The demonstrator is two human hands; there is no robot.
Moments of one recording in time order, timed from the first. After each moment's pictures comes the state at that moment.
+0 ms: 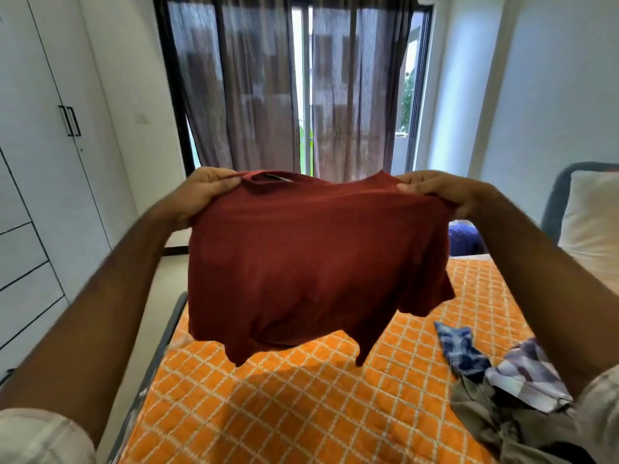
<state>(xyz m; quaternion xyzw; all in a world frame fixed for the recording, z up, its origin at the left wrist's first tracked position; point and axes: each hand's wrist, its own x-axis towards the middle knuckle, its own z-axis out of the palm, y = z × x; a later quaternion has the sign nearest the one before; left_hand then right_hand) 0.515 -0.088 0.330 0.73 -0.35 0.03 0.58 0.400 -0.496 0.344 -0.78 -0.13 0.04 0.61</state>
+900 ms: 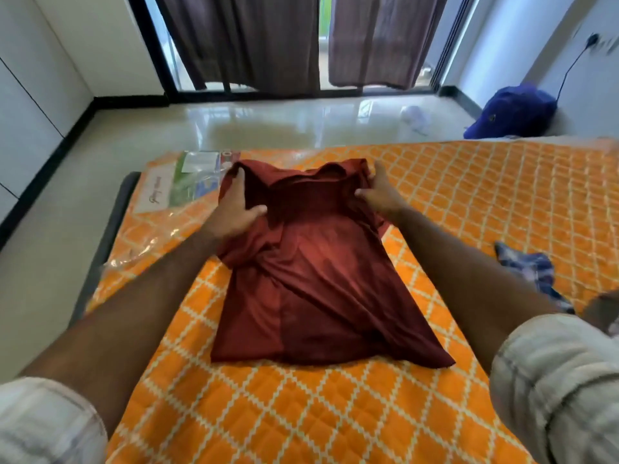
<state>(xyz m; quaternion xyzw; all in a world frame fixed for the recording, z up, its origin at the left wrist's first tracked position) 0.795 -0.162 -0.073 0.92 -0.13 -0.07 0.35 0.769 -0.497 -0.078 -0.88 0.15 0.02 0.45</state>
